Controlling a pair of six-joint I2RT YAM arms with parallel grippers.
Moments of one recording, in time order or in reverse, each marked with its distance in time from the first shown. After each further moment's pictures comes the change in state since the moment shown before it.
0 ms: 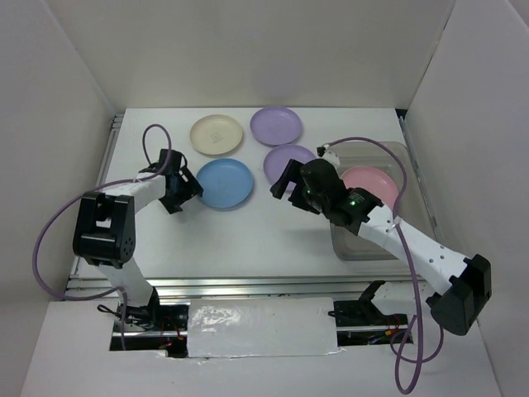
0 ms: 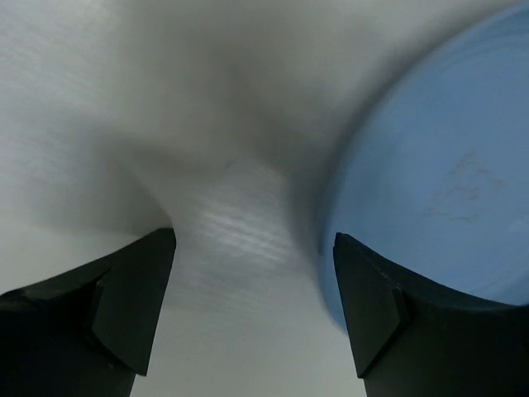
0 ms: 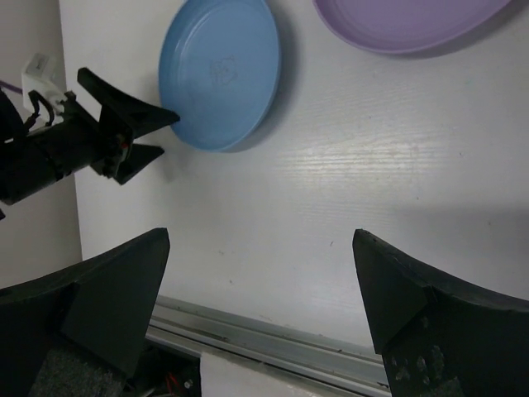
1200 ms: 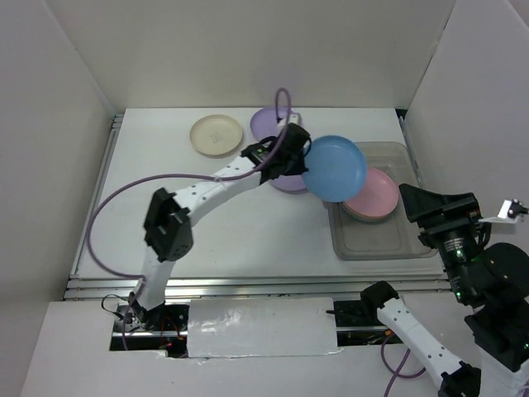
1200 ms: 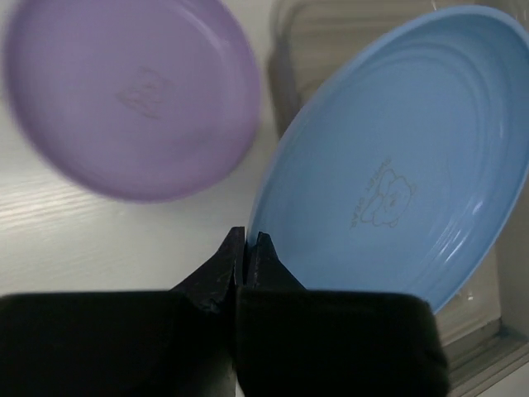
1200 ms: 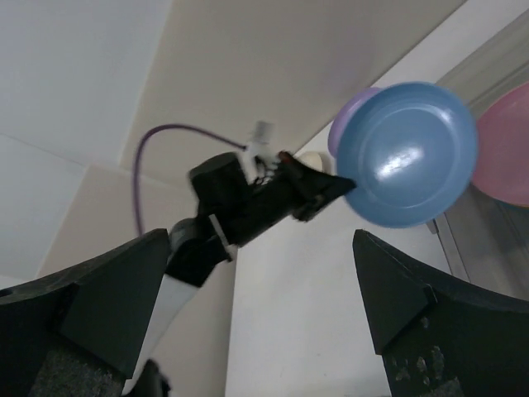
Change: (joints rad) left arm -0.716 0.321 0.906 -0.159 -0.218 0.032; right arm -0.307 -0.736 0.310 -0.441 0.147 0.027
